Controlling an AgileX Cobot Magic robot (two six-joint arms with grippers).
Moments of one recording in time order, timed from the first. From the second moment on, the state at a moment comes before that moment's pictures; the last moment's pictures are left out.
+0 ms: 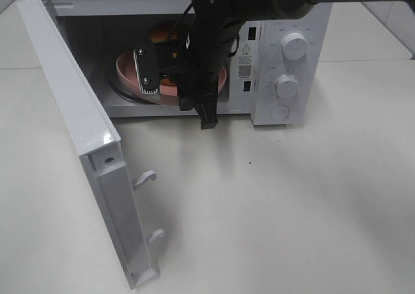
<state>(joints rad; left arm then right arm) -0.02 0.00 -0.50 -0.13 1.05 0.11 0.66 2.21 -1.75 -0.07 0.71 -1.18</state>
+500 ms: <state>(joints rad) -0.02 0.00 -0.50 -0.13 1.05 0.11 0.66 2.32 -1.93 -0.08 0.78 -1.03</state>
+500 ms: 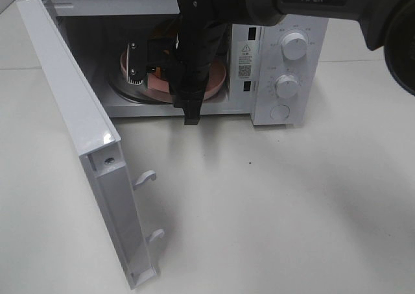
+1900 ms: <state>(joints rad) -0.02 0.00 -0.50 -0.13 1.05 0.11 0.66 2.26 -1.93 -0.09 0.91 -0.45</state>
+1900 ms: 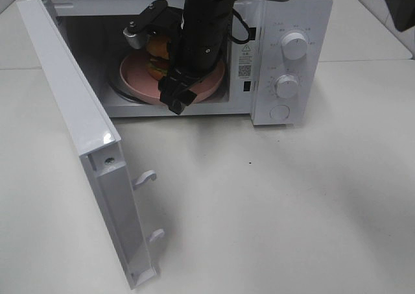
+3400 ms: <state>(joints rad) -0.02 0.00 -0.50 -0.13 1.05 0.11 0.66 2.05 -1.71 -0.06 1.22 -0.08</state>
